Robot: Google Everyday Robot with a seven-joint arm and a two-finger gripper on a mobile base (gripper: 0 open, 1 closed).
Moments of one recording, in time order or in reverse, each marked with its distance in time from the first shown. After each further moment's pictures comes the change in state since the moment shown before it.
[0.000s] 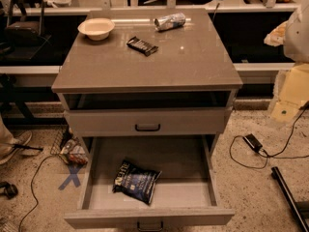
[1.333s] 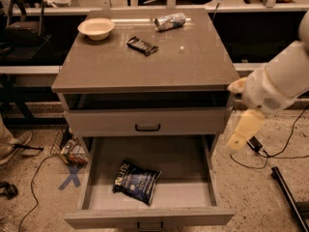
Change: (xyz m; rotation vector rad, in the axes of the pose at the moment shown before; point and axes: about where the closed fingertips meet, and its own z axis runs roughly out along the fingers) arm -0.009 0.014 0.135 -0.159 -0.218 0.070
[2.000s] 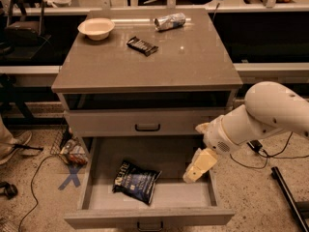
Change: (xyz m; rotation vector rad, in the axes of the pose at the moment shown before) arm -0.001 0.037 0.159 -0.144 -0.170 0.136
